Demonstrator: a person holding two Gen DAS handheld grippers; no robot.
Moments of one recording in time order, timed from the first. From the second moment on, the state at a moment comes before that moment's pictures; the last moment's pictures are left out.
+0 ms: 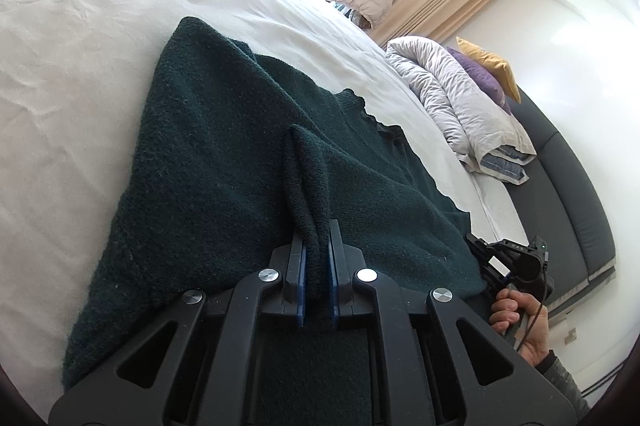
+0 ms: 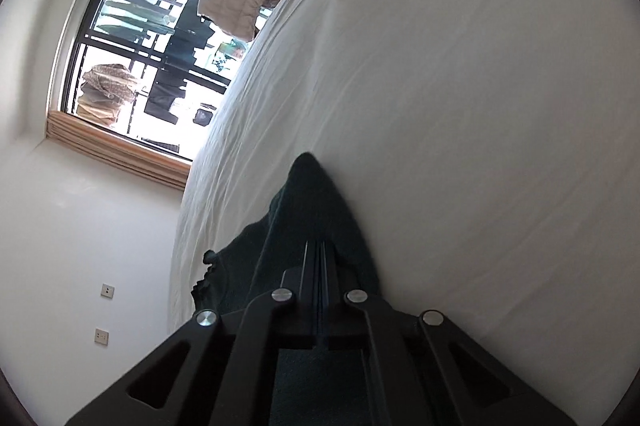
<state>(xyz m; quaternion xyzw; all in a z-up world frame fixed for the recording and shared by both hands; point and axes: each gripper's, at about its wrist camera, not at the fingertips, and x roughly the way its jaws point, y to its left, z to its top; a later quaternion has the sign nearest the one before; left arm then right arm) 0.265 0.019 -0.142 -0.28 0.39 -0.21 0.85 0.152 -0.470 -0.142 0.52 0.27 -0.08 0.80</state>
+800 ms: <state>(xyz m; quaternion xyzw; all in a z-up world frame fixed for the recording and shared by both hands) 0.247 0.030 -0.074 -0.23 0.34 -0.15 0.90 0.203 -0.278 -0.104 0.32 0.36 0.07 0.87</state>
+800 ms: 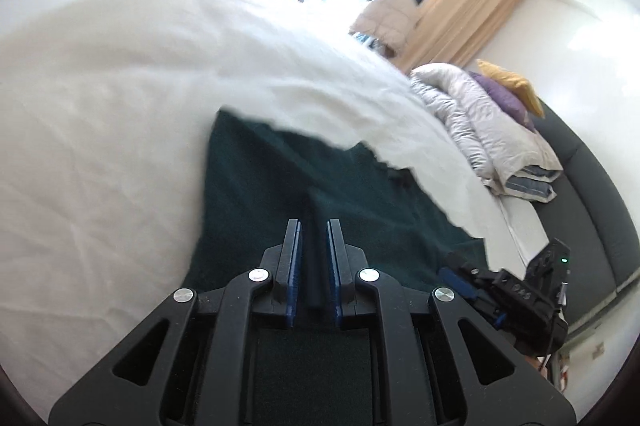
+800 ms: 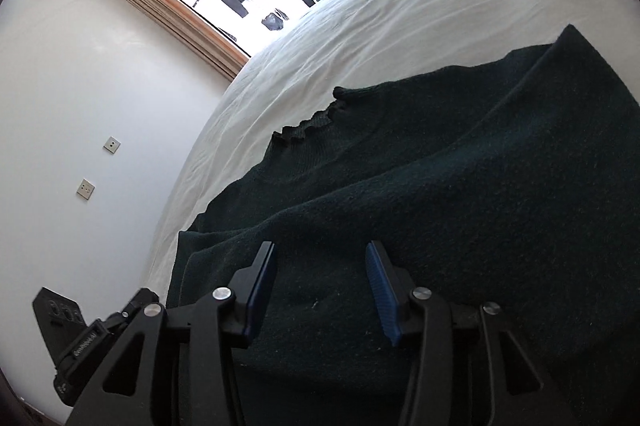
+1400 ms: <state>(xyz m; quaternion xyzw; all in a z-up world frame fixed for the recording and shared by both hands) 0.264 -0.016 -0.112 -0.12 0.41 -0.16 0.89 0.118 -0.375 -0.110 0.37 0.33 -0.04 0.87</state>
